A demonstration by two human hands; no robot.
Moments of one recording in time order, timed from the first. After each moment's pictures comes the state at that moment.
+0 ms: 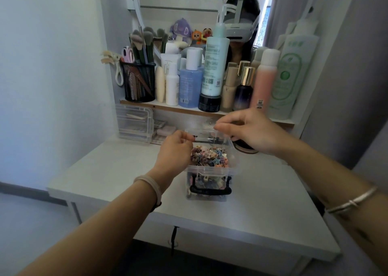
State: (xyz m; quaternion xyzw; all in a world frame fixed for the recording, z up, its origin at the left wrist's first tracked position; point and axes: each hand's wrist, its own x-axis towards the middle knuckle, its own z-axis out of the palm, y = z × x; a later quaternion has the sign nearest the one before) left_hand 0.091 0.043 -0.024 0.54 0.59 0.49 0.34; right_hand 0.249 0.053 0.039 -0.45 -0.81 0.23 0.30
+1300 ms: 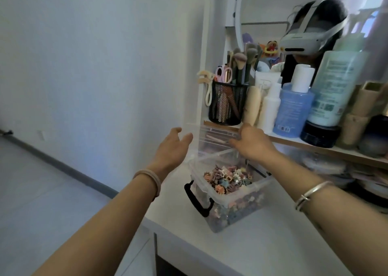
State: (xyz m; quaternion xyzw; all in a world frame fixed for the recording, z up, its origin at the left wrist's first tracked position) left_hand -0.095 0.079 -0.011 0.49 0.71 0.45 0.23; right_hand 0.060 0.162 0.007 -0.55 -0.80 0.09 0.21
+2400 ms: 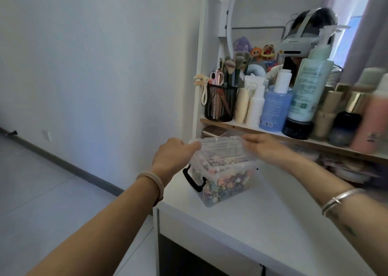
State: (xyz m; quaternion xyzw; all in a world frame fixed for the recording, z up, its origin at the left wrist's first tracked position) left_hand -0.063 0.021 0.004 0.46 0.75 0.43 0.22; right_hand 0.114 0.114 0.017 -0.48 -0.78 0.30 0.24
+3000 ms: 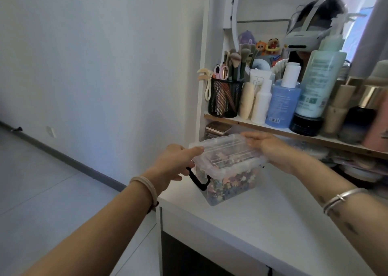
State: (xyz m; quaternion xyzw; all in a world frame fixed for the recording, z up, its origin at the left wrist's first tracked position) left_hand -0.072 0.021 -0.011 0.43 0.71 0.43 0.36; right_hand 0.108 0.125 0.005 -0.48 -0.71 0.44 0.26
